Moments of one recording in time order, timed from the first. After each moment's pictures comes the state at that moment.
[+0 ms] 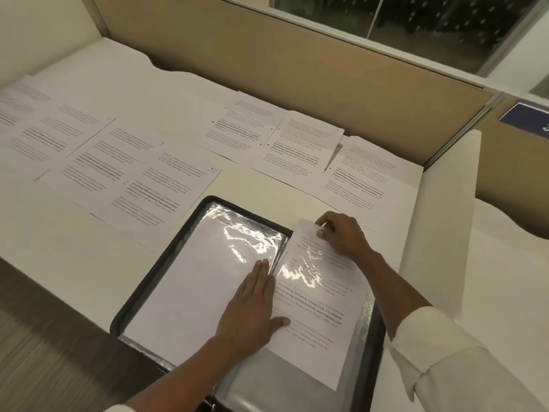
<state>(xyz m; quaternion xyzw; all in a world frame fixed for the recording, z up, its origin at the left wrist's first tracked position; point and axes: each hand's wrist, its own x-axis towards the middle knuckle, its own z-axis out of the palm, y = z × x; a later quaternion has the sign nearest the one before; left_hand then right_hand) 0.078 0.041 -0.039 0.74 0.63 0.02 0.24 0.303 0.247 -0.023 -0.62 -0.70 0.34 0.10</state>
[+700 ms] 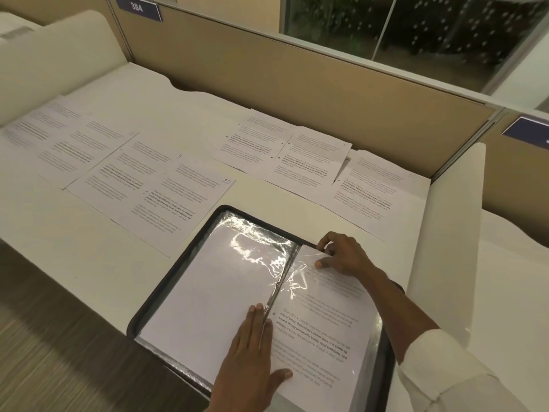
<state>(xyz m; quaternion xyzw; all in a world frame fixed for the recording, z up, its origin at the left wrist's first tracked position) 0.073 -0.045 -0.054 0.71 0.66 -0.03 0.22 0.290 0.221 -0.021 -0.61 -0.71 0.36 0.01</state>
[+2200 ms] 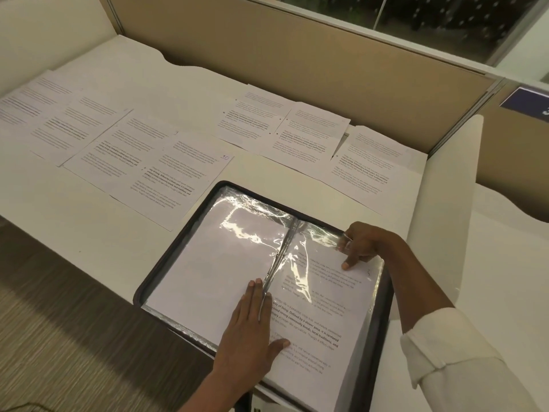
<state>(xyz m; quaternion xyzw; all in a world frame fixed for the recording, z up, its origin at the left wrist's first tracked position) 0.073 -0.068 -0.051 0.73 0.66 0.03 0.20 0.326 0.210 0.014 -0.60 -0.62 0.46 -0.20</state>
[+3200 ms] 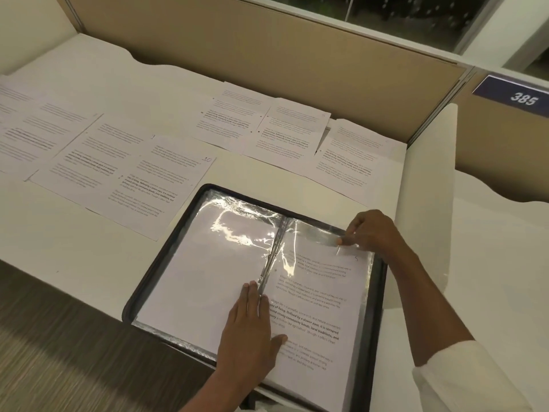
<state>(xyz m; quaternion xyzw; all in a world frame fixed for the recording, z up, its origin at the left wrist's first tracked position) 0.076 -0.051 -0.032 0.71 0.66 -0.01 0.24 0.340 0.172 0.040 -0.74 -0.56 0.37 0.05</state>
